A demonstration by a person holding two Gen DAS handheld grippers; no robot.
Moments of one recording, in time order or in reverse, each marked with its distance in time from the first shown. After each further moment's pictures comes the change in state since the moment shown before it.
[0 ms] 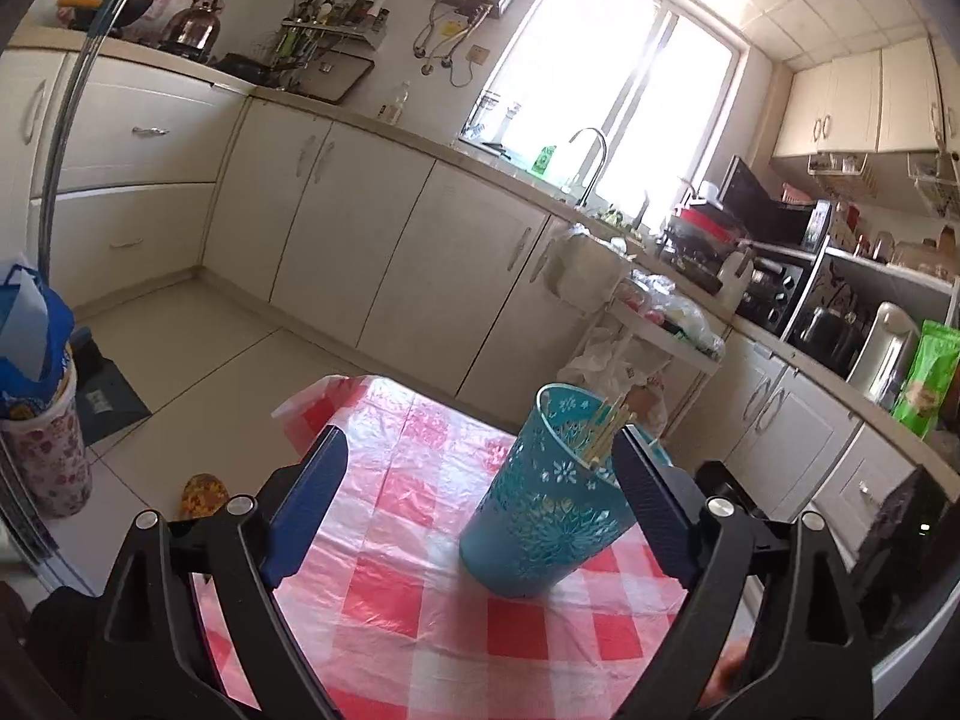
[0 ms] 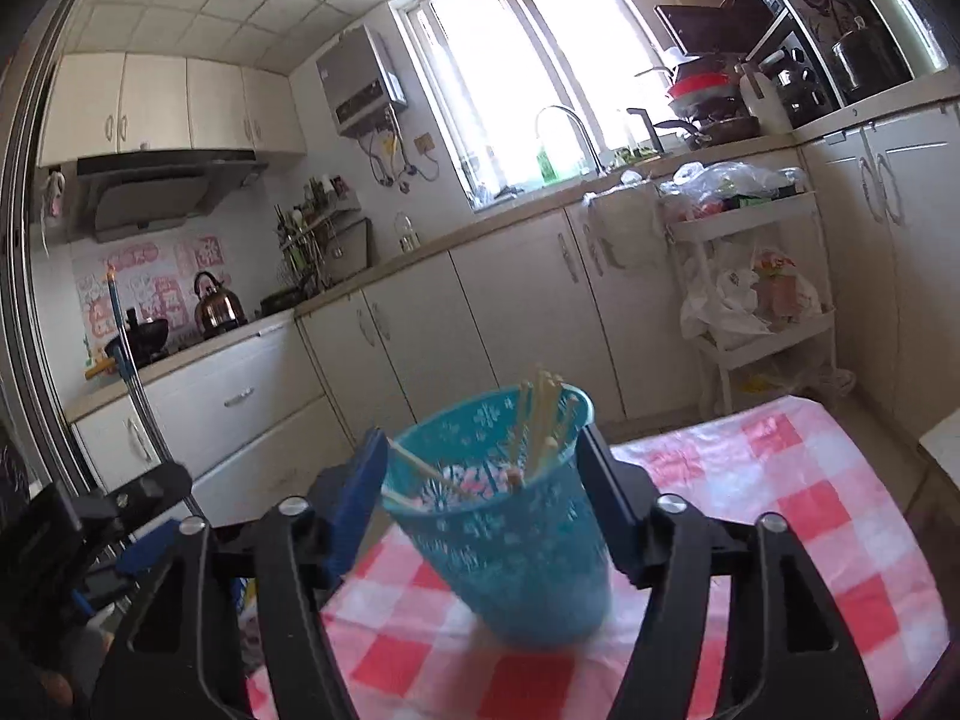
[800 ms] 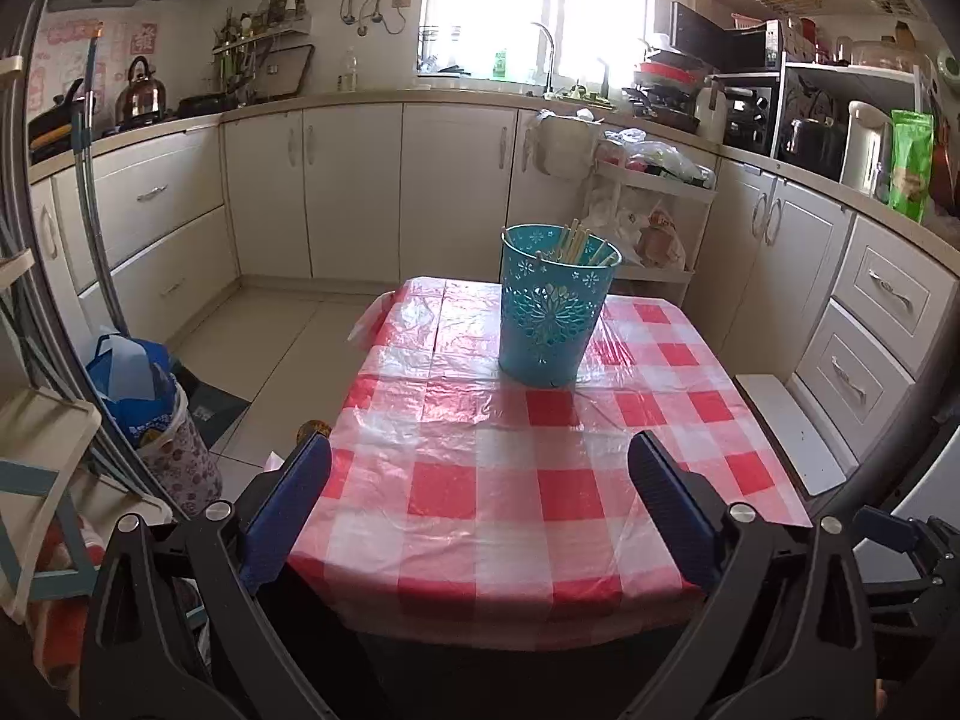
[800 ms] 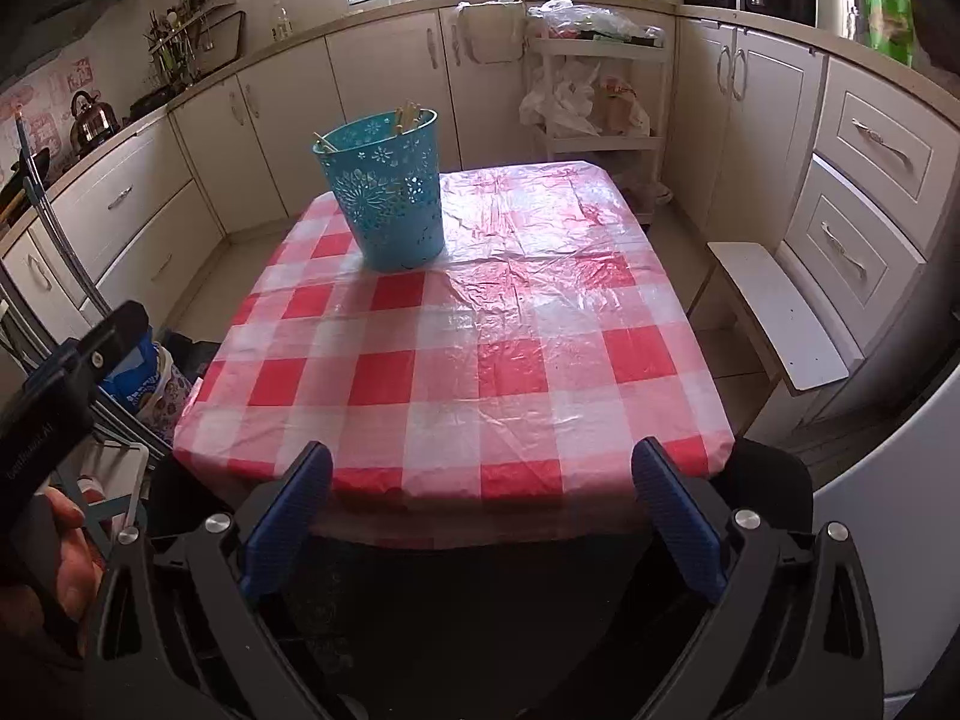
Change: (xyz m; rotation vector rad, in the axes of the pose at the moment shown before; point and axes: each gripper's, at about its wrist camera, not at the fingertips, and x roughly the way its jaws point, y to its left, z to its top) left arm -0.159 -0.046 -0.052 0.327 0.214 0.132; right arm -0.179 0.054 -0.052 -0.015 0.540 -0.406
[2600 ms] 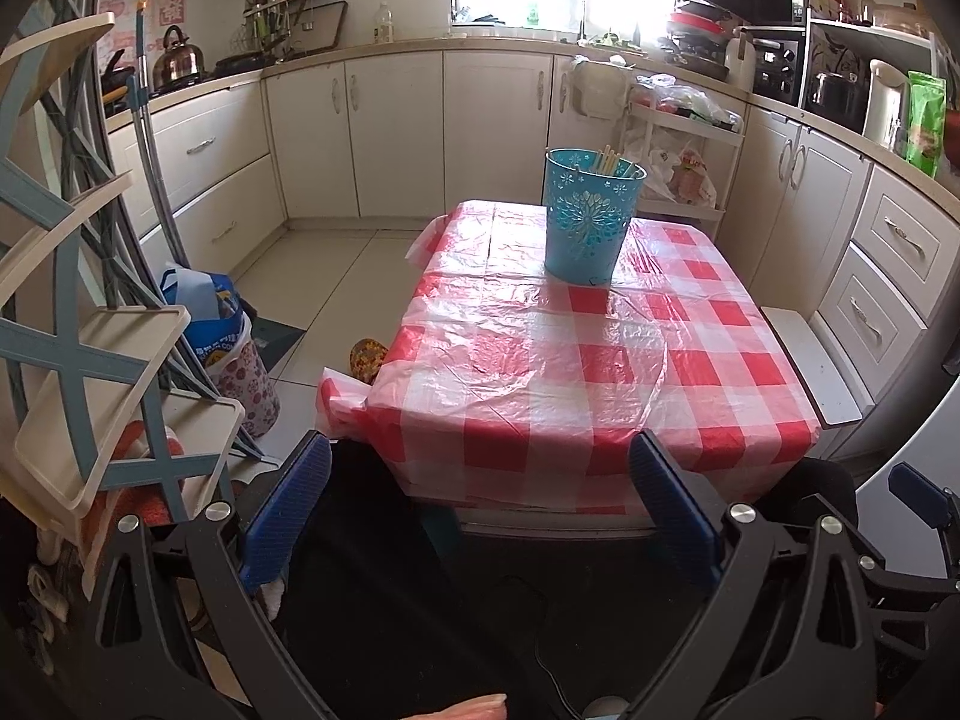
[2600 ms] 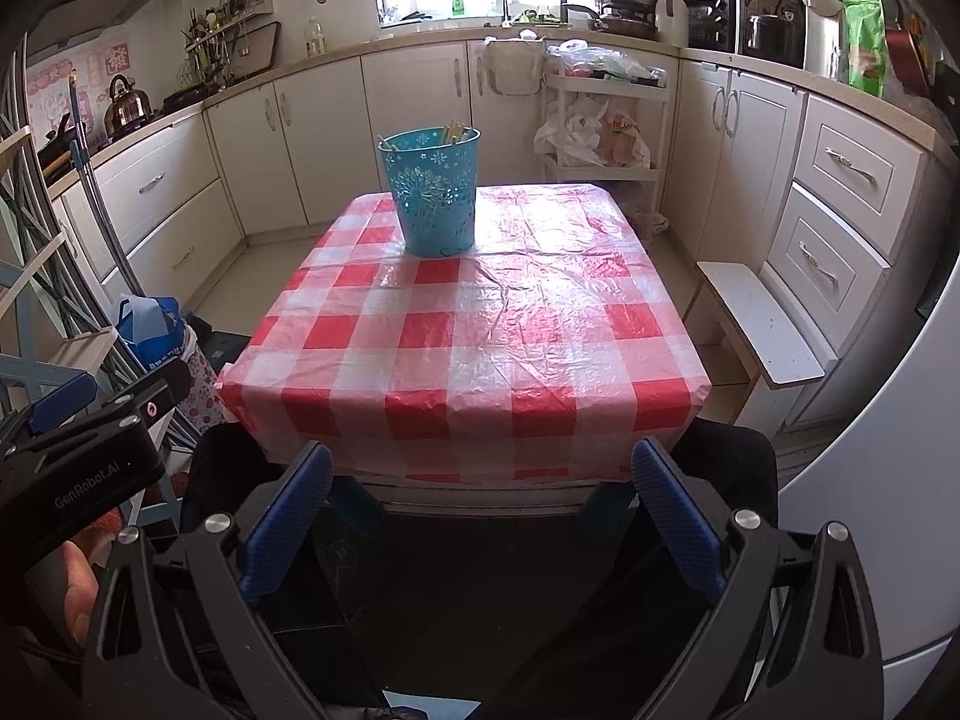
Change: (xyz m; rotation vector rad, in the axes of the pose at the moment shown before) left arm -0.075 0.019 -0.047 -0.005 0.143 0.097; right arm -0.070 0.032 -0.070 -0.063 -0.085 -0.020
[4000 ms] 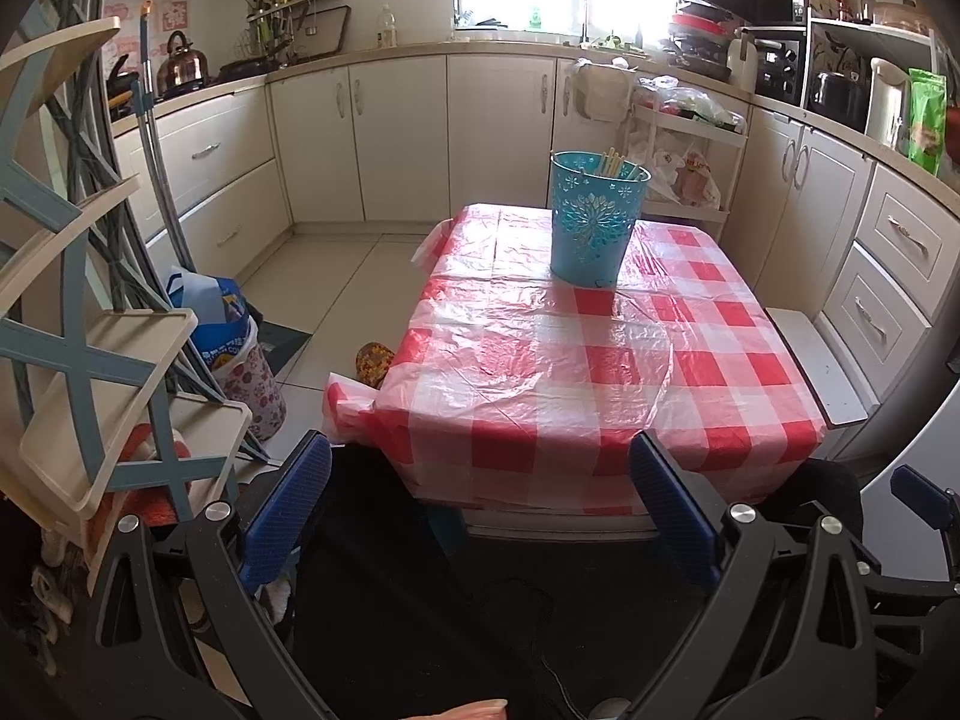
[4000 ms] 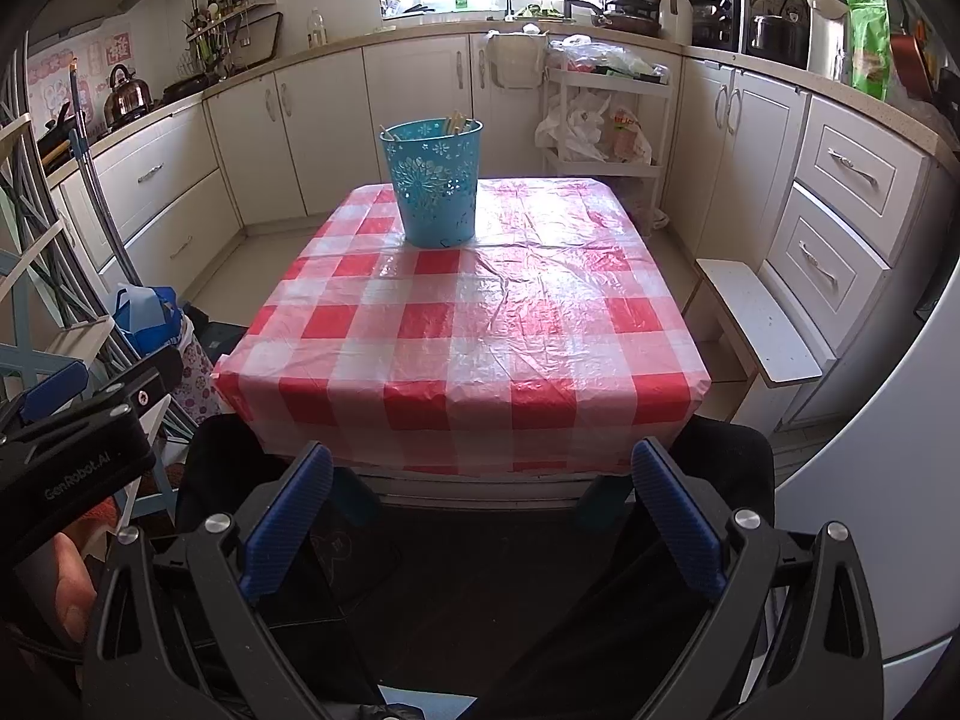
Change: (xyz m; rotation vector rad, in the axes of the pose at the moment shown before) left arm -0.002 -0.001 -0.002 0.011 -0.012 0.027; right arm 0.002 -0.001 -0.004 -0.011 0.016 -0.004
